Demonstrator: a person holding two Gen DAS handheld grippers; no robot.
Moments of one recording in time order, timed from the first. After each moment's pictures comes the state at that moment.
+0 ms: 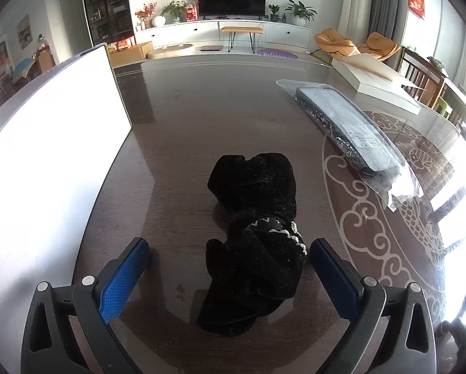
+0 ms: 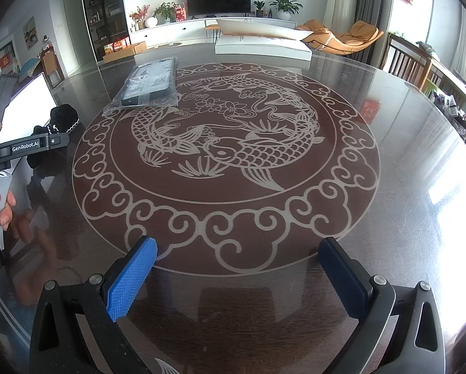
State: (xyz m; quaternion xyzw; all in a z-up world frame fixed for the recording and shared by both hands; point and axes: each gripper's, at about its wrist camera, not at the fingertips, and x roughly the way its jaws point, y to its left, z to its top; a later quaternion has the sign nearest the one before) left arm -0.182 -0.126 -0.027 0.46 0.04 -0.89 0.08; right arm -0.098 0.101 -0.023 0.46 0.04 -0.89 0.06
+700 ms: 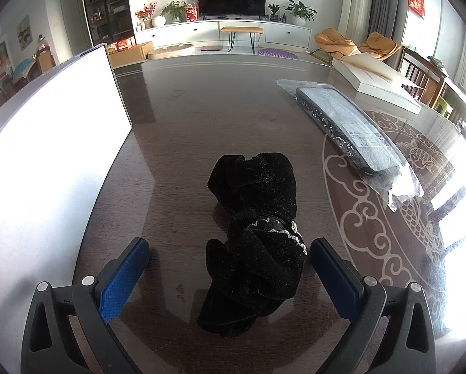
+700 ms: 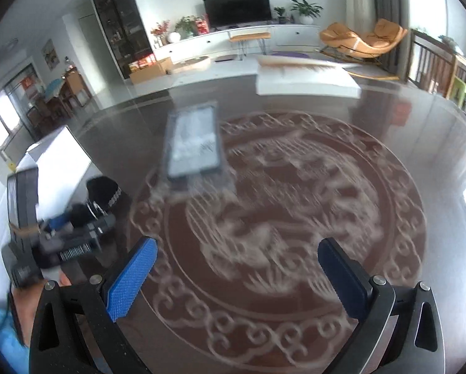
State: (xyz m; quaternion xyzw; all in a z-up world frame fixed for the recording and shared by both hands) left arm -0.183 -0.125 -0.027 0.46 0.04 -0.89 0.08; right arm -0.186 0.053 0.036 0.44 -0.02 -0.88 0.15
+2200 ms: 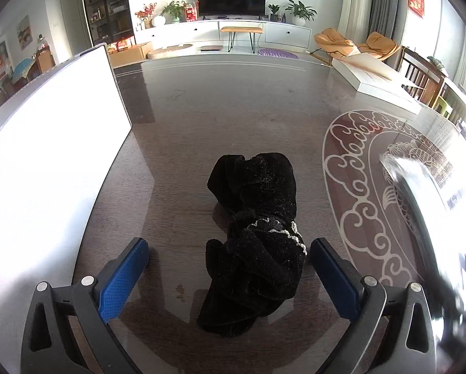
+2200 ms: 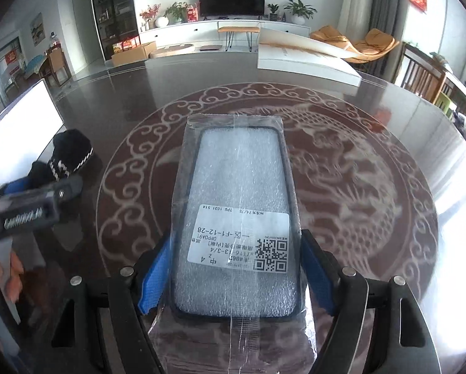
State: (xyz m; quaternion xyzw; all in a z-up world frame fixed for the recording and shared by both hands) left arm -0.185 -0.124 -0.027 0.46 0.04 -0.88 0.08; right arm -0.149 0.026 -0.017 0.45 0.04 -0.89 0.08
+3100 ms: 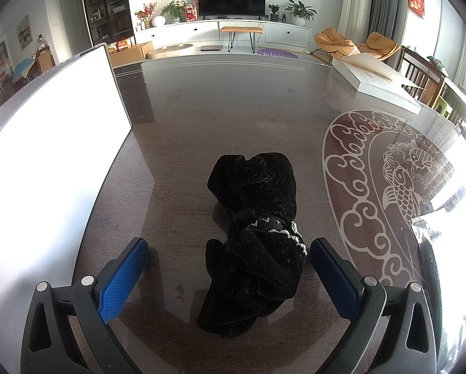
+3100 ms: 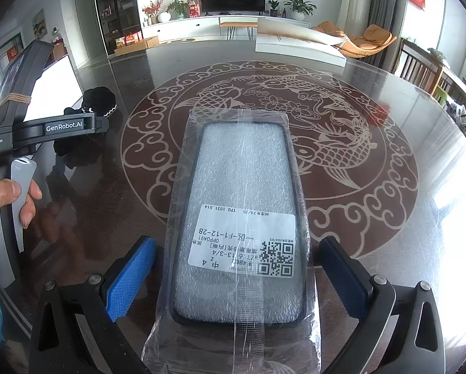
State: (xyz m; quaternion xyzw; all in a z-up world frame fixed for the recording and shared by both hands) left arm -0.186 -0.123 -0.027 0.46 0.04 -0.89 0.08; right arm -0.088 0.040 -0.024 0.46 0.05 -0.88 0.08
